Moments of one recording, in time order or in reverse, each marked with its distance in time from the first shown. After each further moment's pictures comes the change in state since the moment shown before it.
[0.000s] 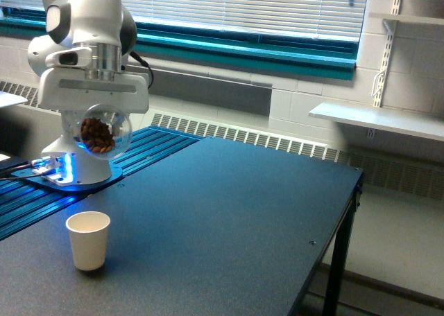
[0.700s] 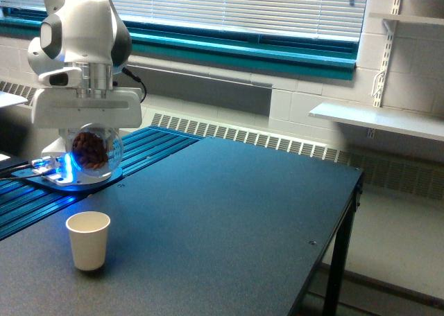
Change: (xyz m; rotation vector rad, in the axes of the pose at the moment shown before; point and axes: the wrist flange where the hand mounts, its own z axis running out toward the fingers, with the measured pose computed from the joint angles) arm -0.011 0.015 0.031 -0.019 -0.066 0.040
